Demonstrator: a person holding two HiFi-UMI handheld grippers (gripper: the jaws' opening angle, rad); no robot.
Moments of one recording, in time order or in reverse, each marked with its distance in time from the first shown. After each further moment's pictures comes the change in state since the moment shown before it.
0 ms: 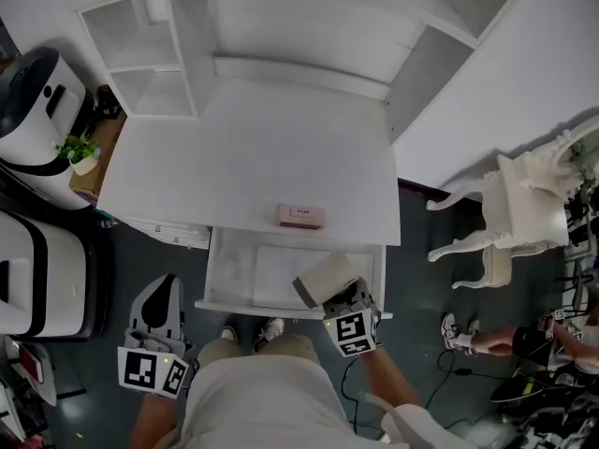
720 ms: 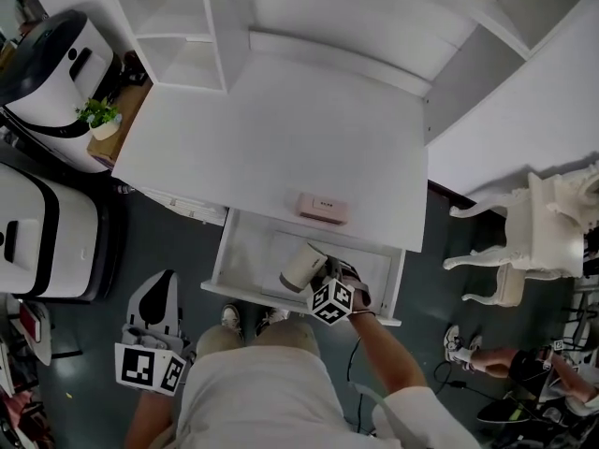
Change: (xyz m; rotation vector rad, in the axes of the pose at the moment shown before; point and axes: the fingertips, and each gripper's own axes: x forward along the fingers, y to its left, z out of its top) left arm -0.018 0.011 -0.021 0.015 0.080 0.138; right arm 0.119 0.067 -0.116 -0.384 0.313 0.335
